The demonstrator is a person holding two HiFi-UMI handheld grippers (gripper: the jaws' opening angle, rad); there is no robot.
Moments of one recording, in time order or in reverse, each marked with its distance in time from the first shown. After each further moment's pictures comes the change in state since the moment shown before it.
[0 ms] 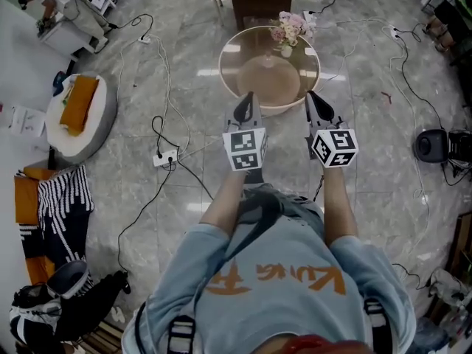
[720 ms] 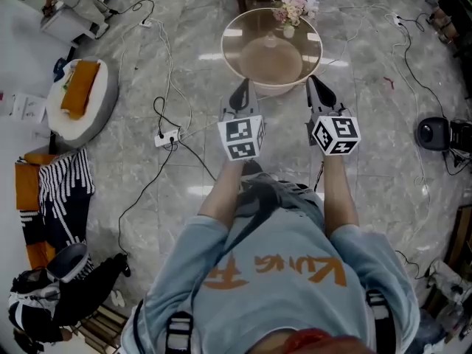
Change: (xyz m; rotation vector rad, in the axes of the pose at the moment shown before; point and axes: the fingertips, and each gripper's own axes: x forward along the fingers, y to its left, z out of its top) left arm -0.055 -0.001 0.001 -0.017 -0.015 0.035; right arm -0.038 0.027 0.008 0.017 -0.039 -0.004
